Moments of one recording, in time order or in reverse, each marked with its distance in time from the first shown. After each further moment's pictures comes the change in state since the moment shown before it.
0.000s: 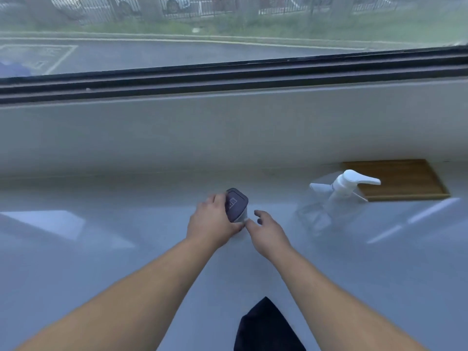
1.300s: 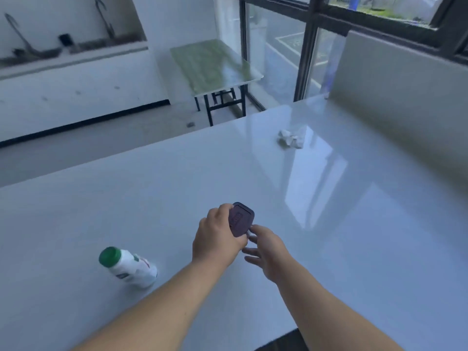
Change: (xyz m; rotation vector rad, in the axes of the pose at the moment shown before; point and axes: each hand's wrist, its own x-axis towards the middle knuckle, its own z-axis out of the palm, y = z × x) left_hand -0.594 -0.573 -0.123 -0.298 0.742 -1.062; right_hand -0.466 -0.102 0.657 -0.190 -1.040 0.036
